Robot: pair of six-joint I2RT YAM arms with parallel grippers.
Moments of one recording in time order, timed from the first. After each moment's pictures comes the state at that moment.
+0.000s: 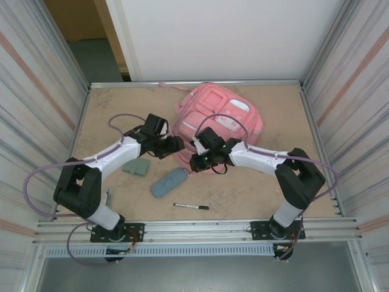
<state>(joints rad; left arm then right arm) -0.49 1.54 1.00 -0.45 0.33 -0.74 0.81 1.66 1.05 -0.40 -0.29 0.46</state>
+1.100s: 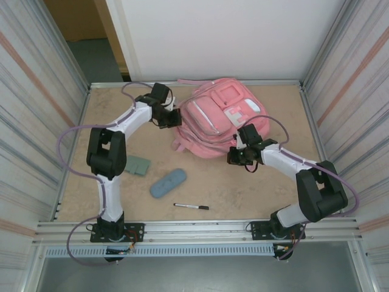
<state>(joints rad) -0.35 2.07 1.72 -0.74 0.34 -0.38 0.44 1.46 0.81 -0.44 -0.23 0.46</state>
